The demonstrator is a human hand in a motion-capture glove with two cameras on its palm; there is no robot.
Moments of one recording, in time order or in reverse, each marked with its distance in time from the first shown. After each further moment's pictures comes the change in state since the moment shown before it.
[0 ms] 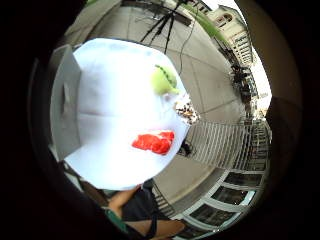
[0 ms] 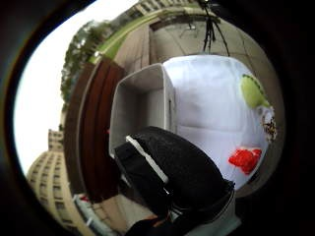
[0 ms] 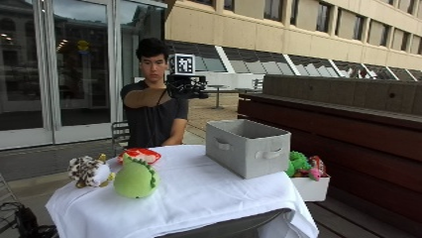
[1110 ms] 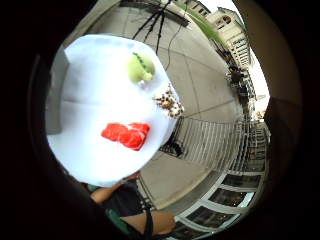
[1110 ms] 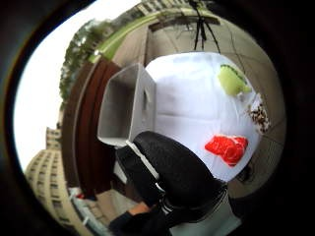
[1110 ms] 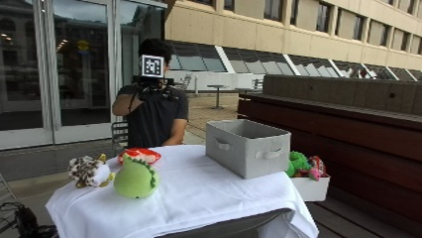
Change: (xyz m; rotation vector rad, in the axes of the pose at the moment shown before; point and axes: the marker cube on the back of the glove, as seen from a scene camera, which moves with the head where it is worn) arm 0.103 0.072 -0.001 -0.028 0.051 0.104
